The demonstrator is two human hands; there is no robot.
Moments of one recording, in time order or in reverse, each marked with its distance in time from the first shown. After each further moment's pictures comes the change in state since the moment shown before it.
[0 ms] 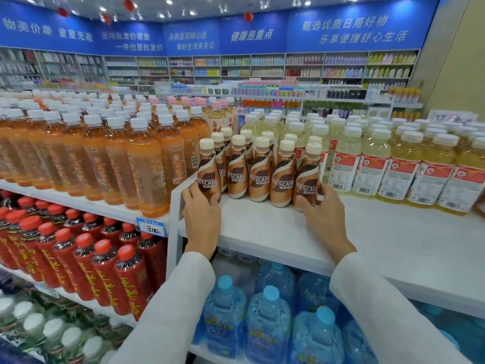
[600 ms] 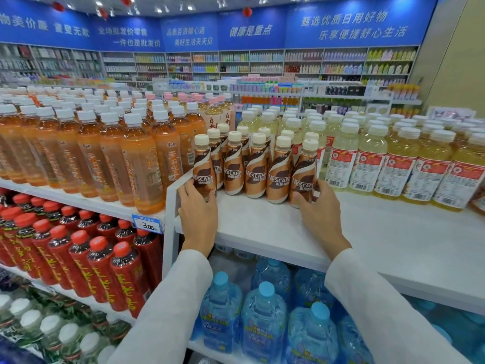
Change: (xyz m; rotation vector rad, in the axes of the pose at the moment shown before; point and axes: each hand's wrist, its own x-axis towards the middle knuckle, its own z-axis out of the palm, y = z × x) left_hand 0.001 -0.008 0.009 -0.005 0.047 -0.007; right_hand 0.000 -0.004 0.001 -0.007 -0.019 0.033
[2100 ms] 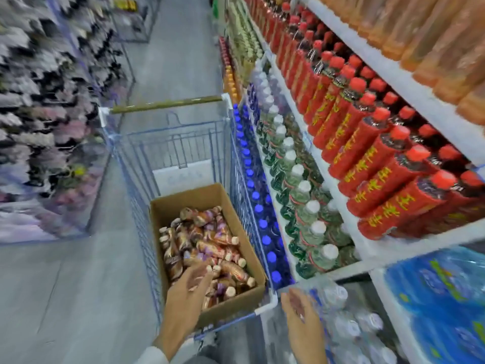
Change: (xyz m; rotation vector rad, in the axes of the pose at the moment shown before) left_hand -0.376 -0.307 -0.328 -0.152 0.392 -1.037; right_hand -0.447 0.048 0.205 -0.037 -1.209 0.355
